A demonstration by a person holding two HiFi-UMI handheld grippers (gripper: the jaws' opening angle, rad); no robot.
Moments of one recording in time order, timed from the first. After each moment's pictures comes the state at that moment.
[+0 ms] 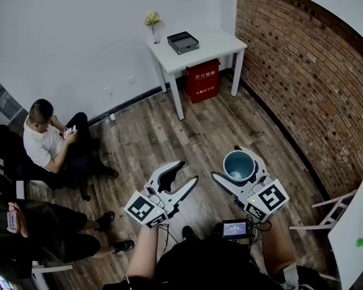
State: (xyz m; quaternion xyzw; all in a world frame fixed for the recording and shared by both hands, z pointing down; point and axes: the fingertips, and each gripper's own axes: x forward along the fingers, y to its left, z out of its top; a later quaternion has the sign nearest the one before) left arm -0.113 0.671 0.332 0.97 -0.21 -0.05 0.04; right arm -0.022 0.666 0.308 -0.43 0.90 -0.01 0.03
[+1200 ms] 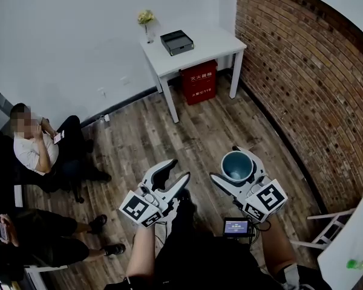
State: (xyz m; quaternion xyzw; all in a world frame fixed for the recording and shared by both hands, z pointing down) left arm -0.035 0.570 0.359 0.96 -0.26 -0.04 0.04; right arm 0.070 0.572 0.338 -0.41 0.91 -0.03 0.02
